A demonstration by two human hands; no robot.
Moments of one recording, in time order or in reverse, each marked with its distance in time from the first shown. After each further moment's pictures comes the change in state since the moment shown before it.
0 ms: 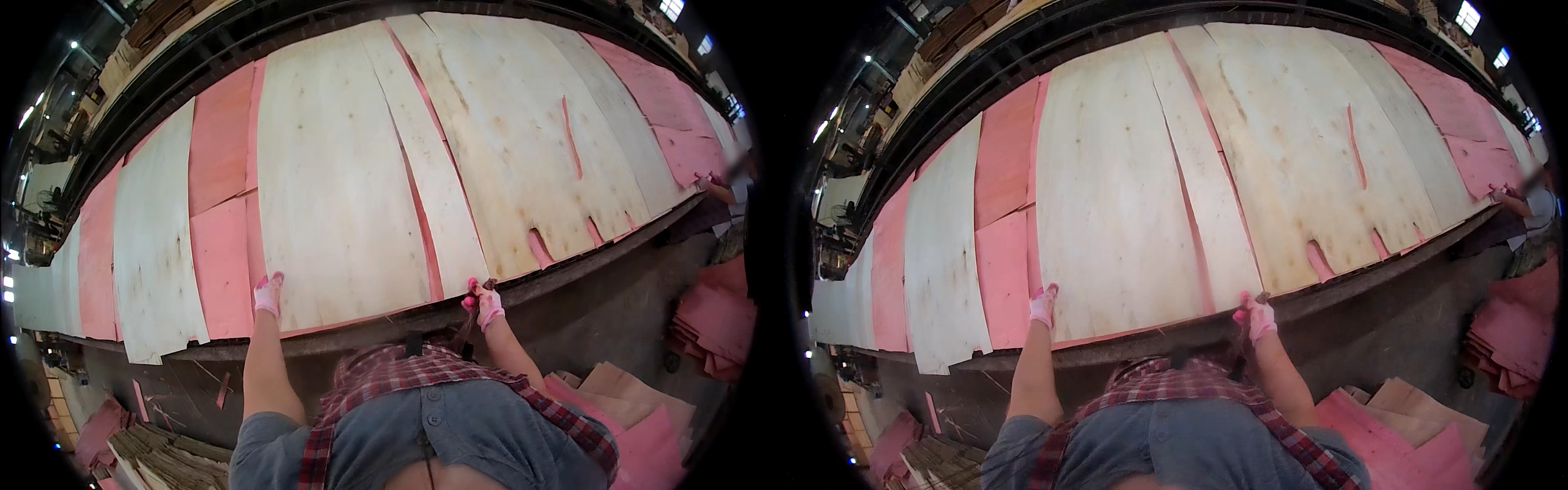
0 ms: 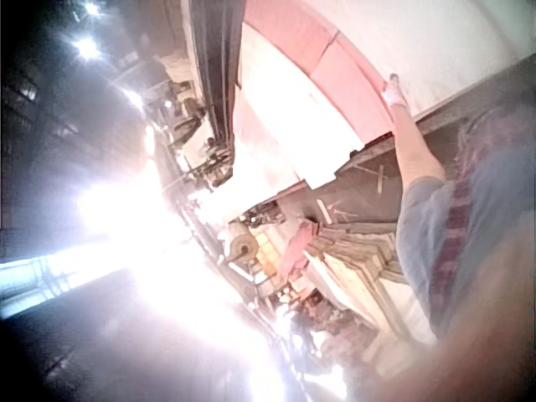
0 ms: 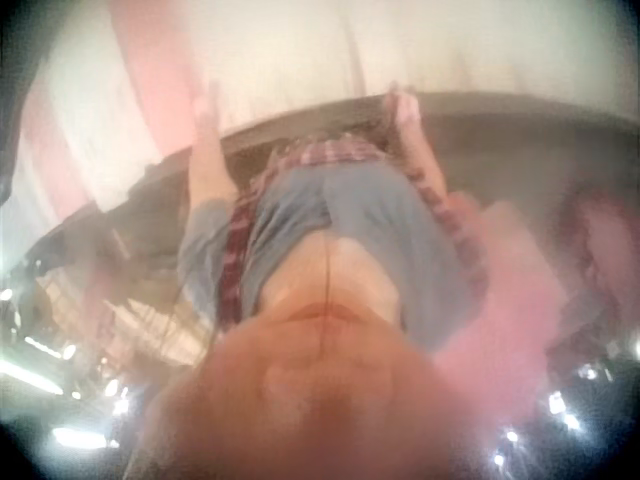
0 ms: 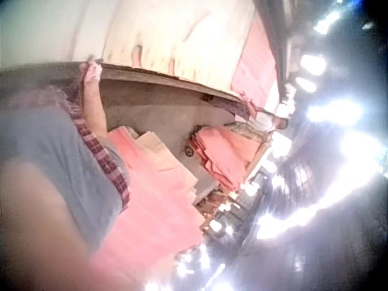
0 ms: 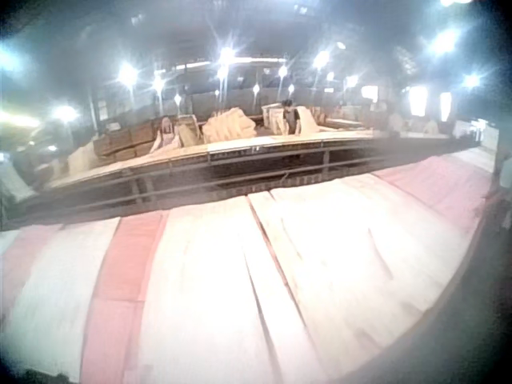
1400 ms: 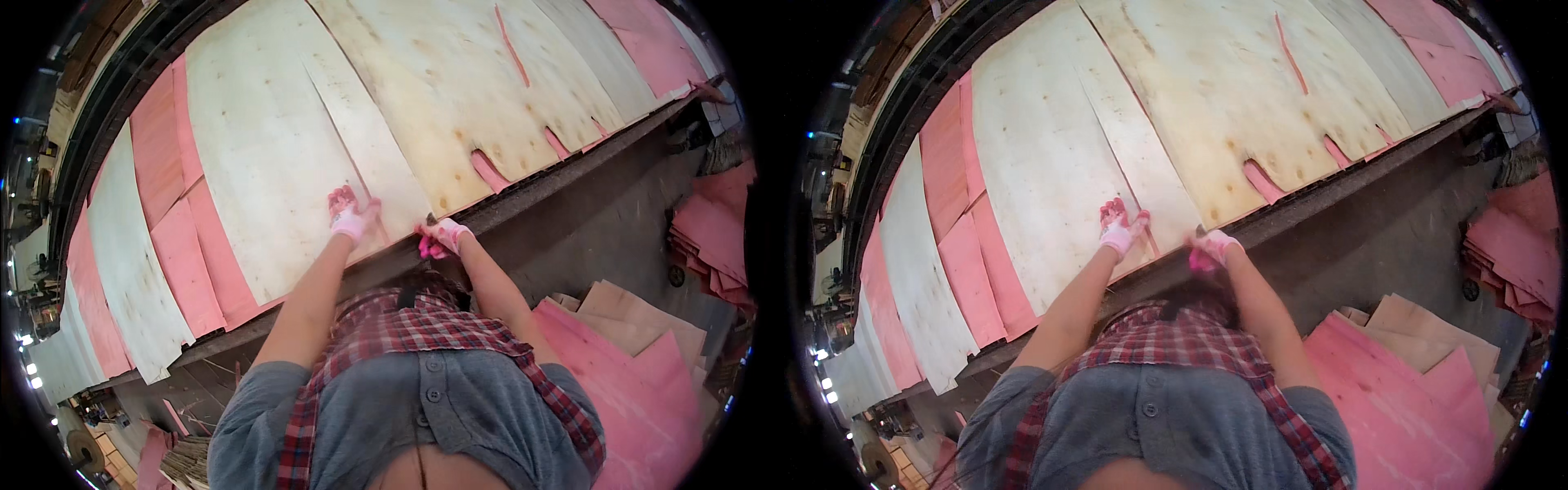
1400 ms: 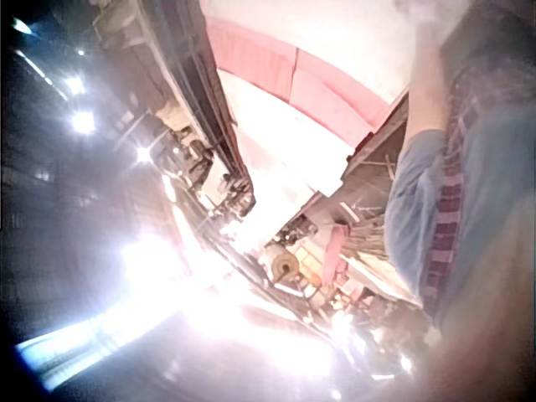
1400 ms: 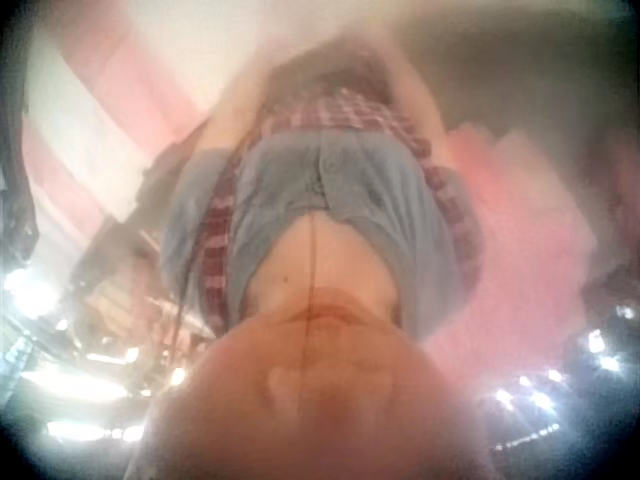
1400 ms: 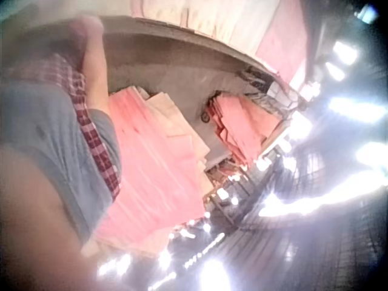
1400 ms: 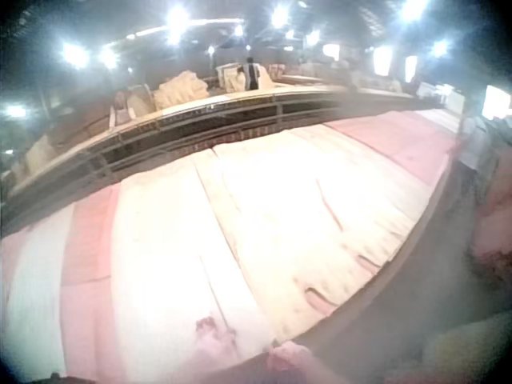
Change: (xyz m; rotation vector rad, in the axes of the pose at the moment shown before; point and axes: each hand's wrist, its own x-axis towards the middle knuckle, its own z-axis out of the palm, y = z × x) left_hand -0.177 0.066 0.345 1.063 -0.504 0.489; right_hand 0.030 -0.057 -0.042 -0.730 -0.370 0.283
